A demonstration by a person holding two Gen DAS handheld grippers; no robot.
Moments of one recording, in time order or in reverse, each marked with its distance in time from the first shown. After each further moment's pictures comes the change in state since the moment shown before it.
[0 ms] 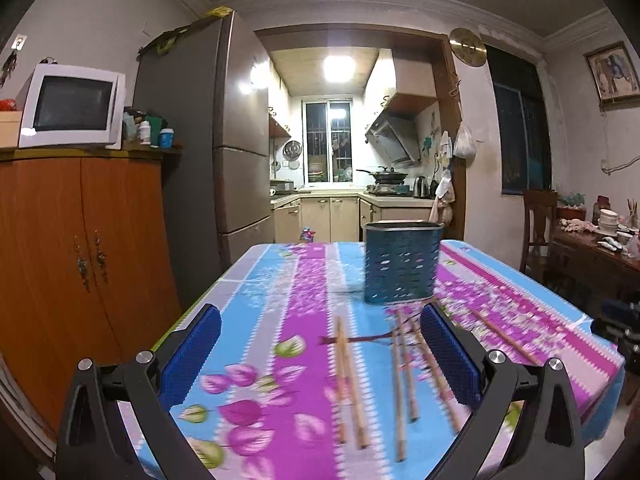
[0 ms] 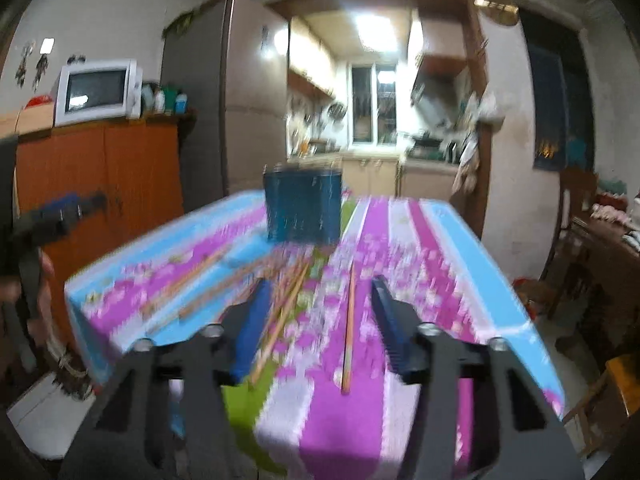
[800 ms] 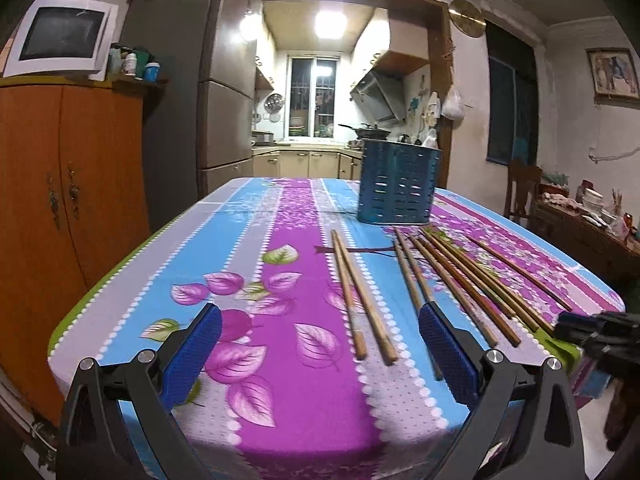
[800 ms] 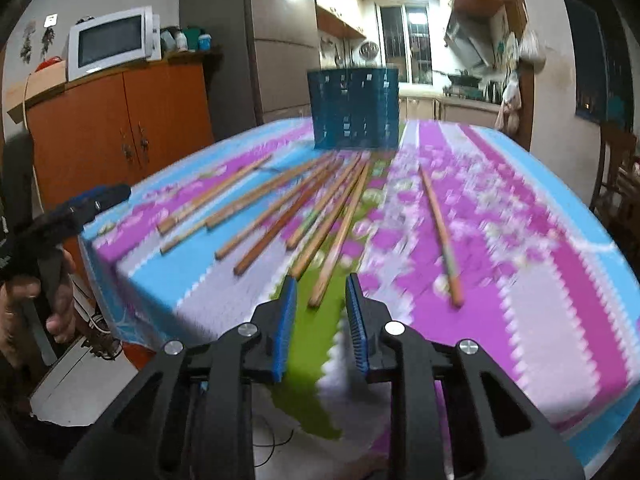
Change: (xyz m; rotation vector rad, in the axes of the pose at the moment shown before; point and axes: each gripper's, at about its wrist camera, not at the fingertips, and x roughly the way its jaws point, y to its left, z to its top) left arm 0.032 0.015 -0.080 -0.036 0.150 -0.111; right arm 0.052 0.043 -0.054 0.024 0.196 0.120
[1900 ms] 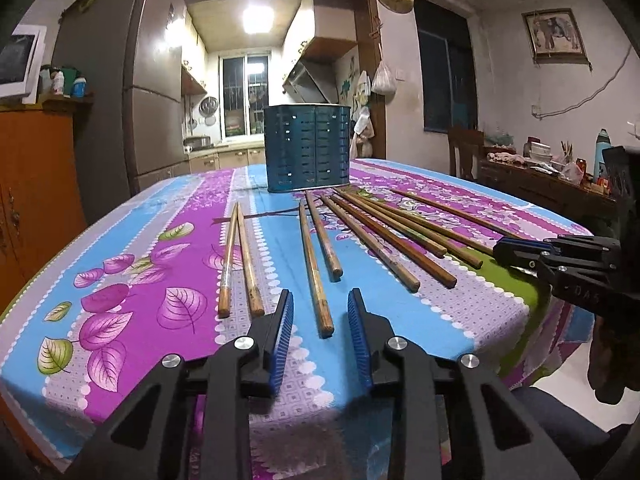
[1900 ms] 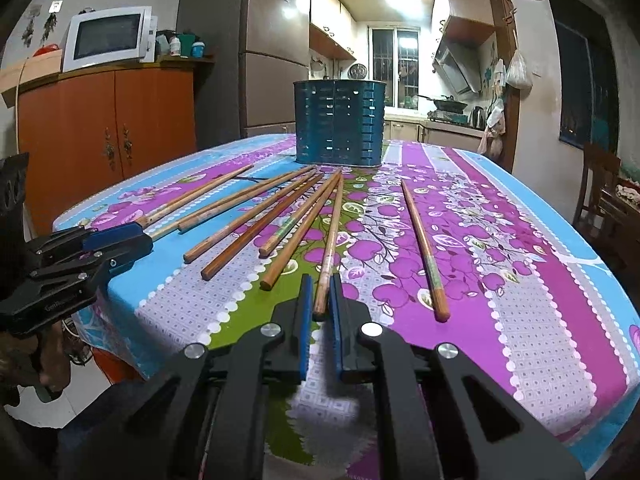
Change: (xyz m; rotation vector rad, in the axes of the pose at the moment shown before) left arm 0.023 -0.065 -0.048 0.149 0.011 -0.171; right arm 0.008 -0.008 -0.009 -0.045 -0.105 -0.077
